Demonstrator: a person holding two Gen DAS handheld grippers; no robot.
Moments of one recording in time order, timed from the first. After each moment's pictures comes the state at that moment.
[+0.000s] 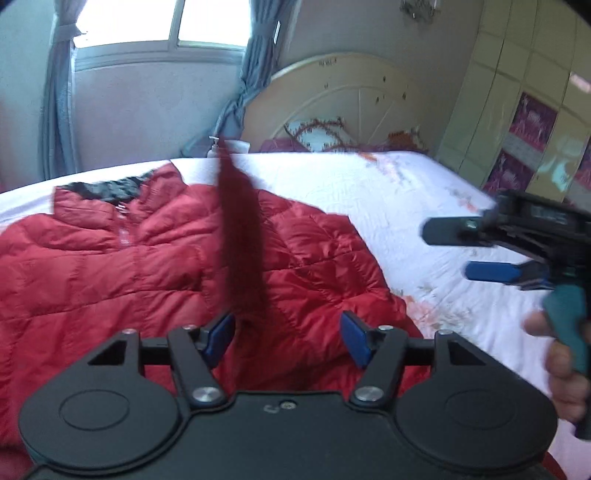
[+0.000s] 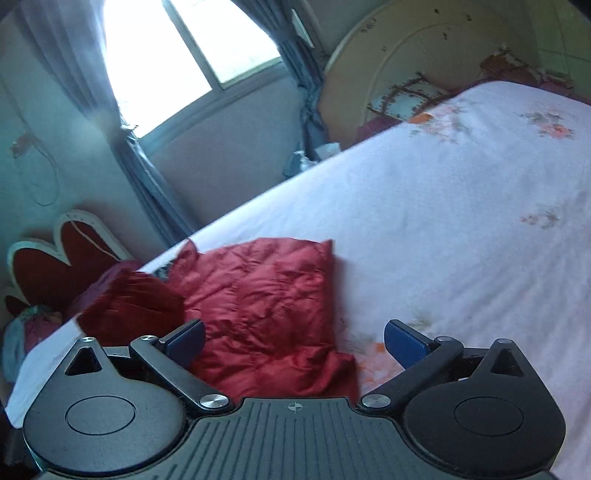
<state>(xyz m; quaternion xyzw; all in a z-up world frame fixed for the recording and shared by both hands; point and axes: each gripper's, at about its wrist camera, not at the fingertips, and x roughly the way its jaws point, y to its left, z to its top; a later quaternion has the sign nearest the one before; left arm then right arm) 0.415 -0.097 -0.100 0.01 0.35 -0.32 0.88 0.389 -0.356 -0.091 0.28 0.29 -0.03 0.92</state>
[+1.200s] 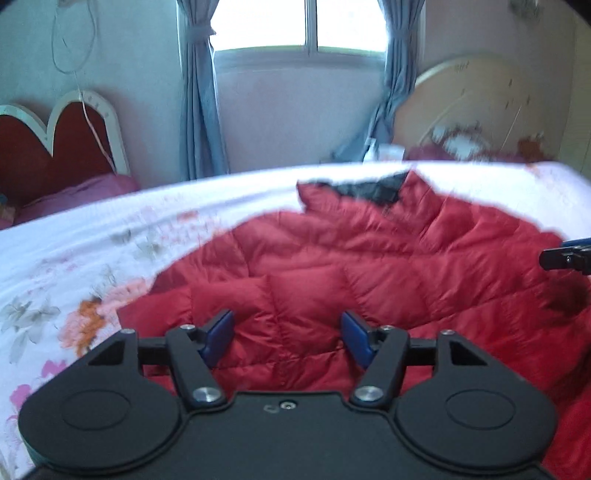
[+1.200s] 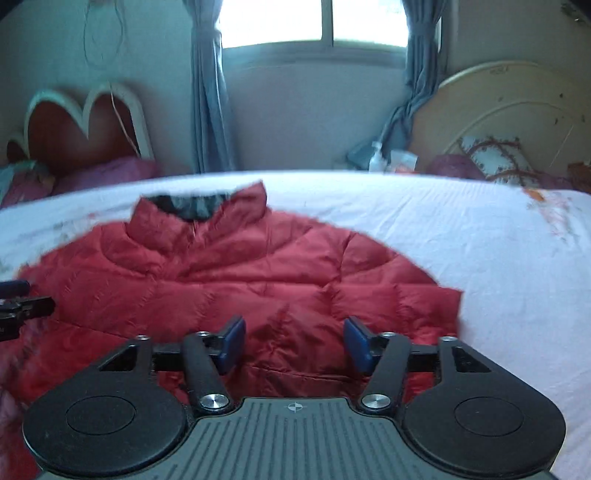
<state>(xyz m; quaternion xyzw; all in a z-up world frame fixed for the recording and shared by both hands) 0.511 0.045 -0.123 0.08 0.36 -0.12 0.92 0.514 -0.247 -0.123 0.04 0.37 0.02 0.93</state>
